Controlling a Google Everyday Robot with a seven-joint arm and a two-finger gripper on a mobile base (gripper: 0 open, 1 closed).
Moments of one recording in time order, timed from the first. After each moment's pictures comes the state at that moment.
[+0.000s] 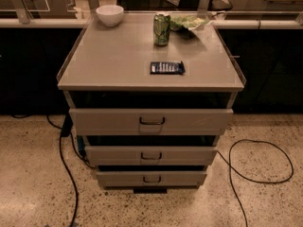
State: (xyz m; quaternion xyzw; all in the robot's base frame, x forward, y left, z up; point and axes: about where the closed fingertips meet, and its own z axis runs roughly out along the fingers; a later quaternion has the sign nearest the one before) arm 0.463 -0.386 0.975 -0.54 0.81 -0.09 0.19
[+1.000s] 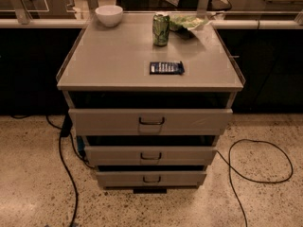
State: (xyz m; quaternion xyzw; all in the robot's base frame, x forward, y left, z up) arm 0.429 -0.370 0.927 -0.53 0.81 -0.10 0.24
